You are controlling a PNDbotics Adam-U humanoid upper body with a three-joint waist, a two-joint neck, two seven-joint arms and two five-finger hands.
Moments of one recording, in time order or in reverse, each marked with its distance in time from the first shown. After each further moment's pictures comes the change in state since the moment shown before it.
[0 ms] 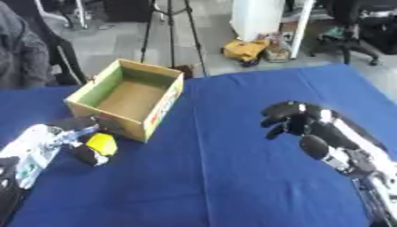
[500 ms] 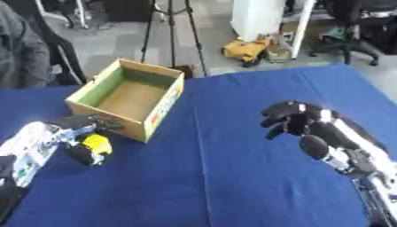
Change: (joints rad) left arm 0.004 0.007 0.000 -0.009 0.004 0.021 -0.018; right arm 0.000 0.000 0.000 0.000 0.000 0.000 0.000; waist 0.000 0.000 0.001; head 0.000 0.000
